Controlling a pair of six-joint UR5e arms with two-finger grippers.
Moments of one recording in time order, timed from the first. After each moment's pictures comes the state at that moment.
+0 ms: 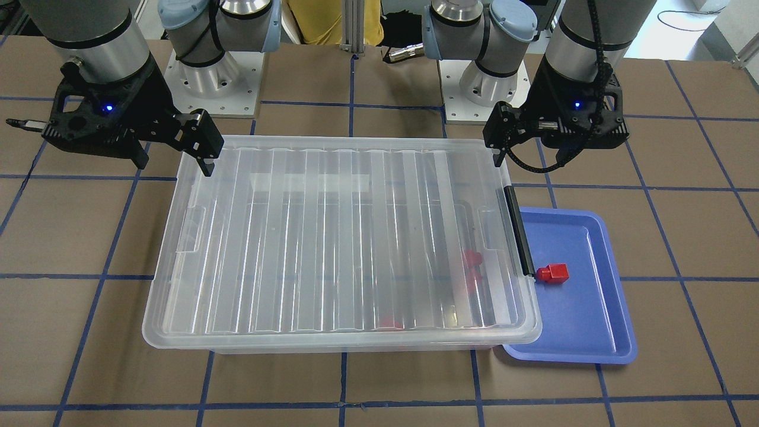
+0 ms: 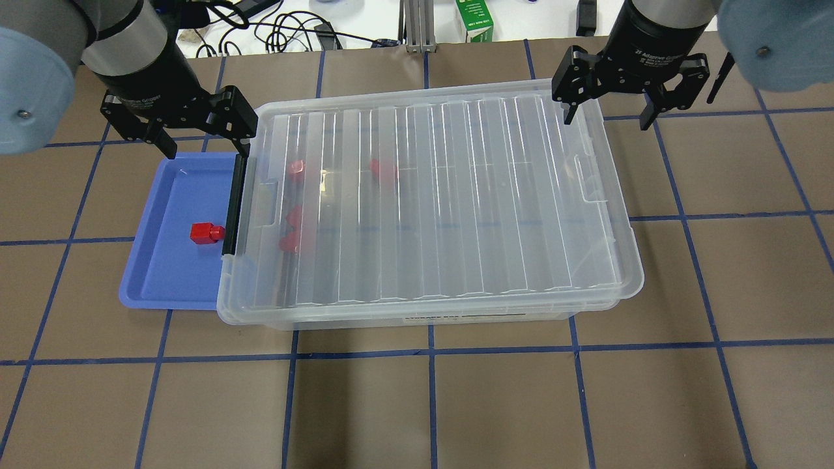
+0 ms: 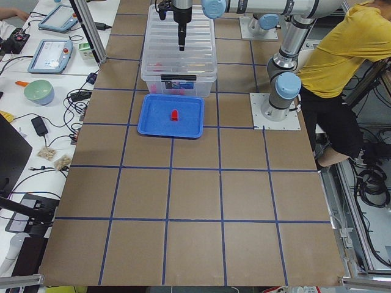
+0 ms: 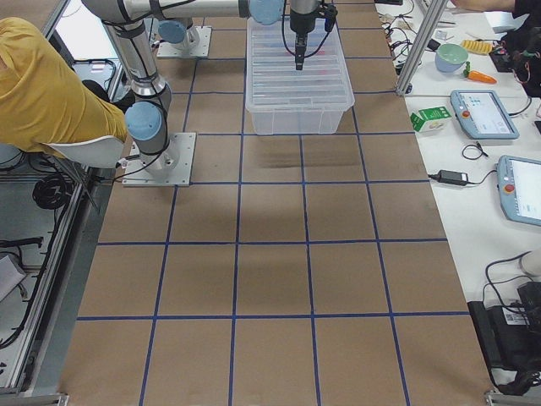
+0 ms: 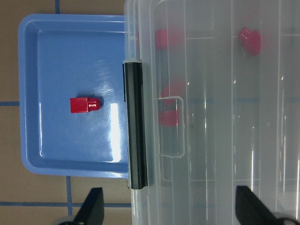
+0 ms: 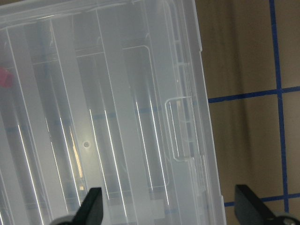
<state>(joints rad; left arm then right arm) -1.56 -1.58 -1.56 -1.54 1.61 0.02 1.58 -1.51 1.50 -1.60 -1.55 0.14</state>
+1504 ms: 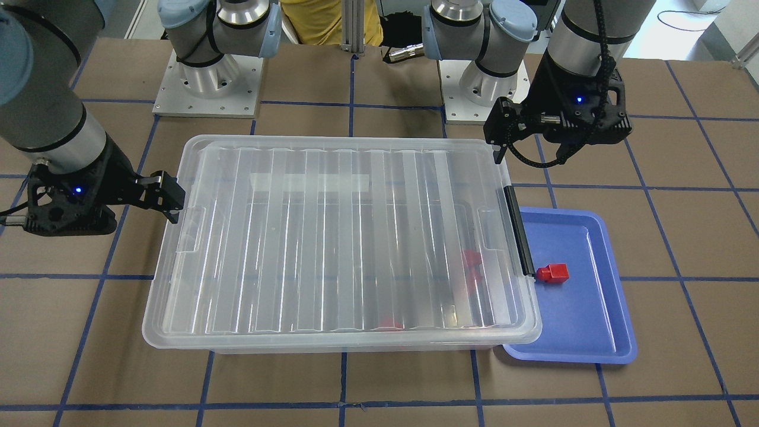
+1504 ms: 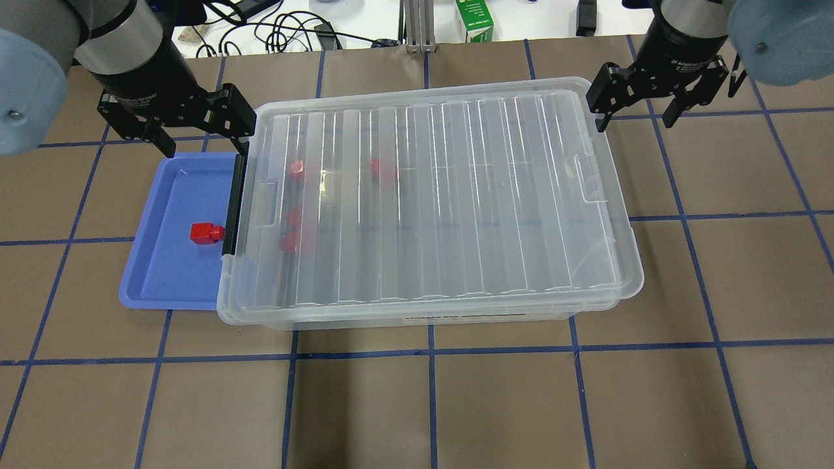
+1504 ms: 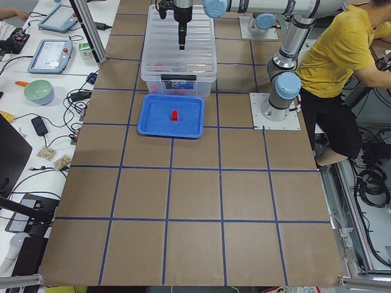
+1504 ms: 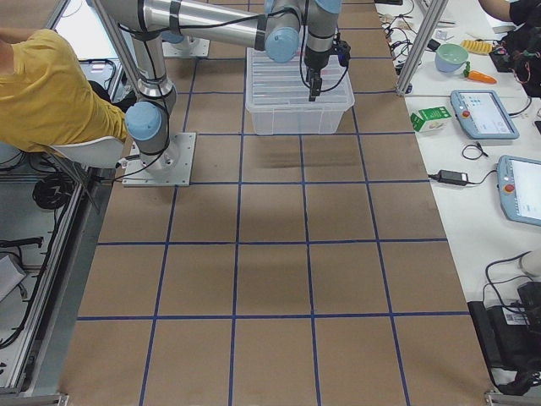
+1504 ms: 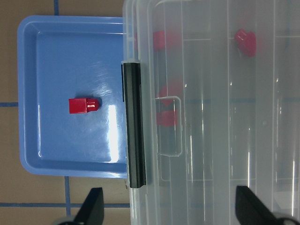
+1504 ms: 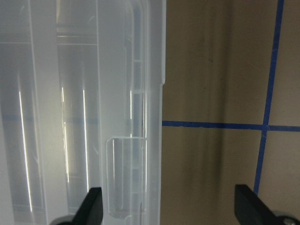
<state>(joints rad) -1.55 -1.57 -1.56 -1.54 1.60 0.03 1.46 -1.38 1.57 -1.73 -1.56 -0.16</state>
